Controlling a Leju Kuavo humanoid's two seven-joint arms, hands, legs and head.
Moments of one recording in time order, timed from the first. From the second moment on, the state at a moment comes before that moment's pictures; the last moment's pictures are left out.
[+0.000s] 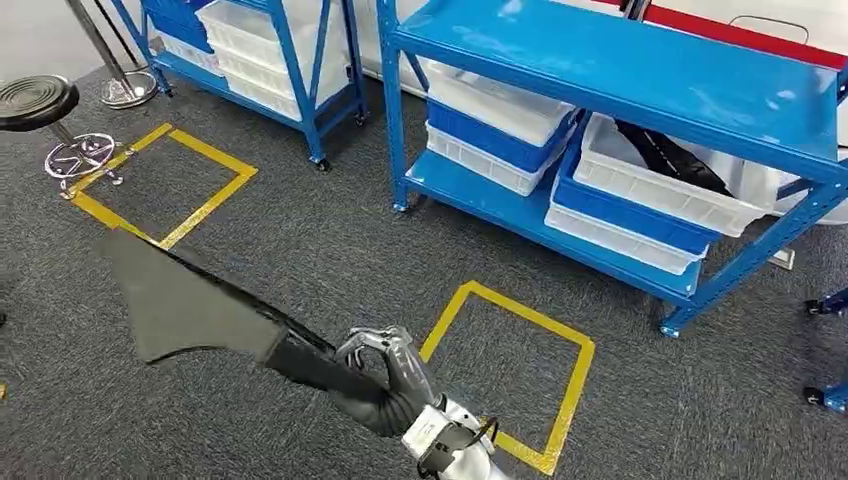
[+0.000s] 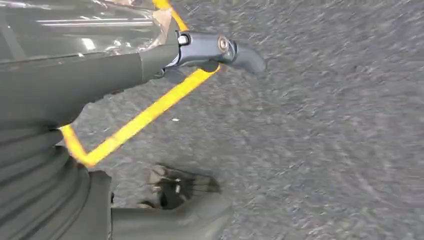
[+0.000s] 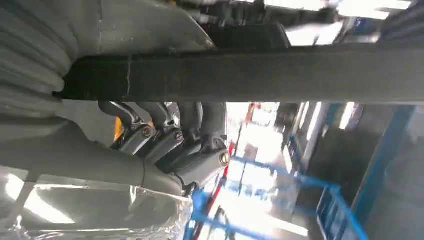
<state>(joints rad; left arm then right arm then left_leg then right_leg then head) -0.06 -0.14 0.89 -0.20 -0.58 0.17 -0.63 -0.05 0.15 0.54 -1.42 0.23 -0.07 -0.70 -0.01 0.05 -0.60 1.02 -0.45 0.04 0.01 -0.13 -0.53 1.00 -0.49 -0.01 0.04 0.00</state>
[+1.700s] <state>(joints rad) -0.10 -0.15 0.86 -0.20 -0.71 0.13 -0.36 -0.19 0.10 0.62 -1.47 0.19 -0.12 -0.70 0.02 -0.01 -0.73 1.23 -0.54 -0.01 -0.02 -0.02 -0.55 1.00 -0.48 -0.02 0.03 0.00</state>
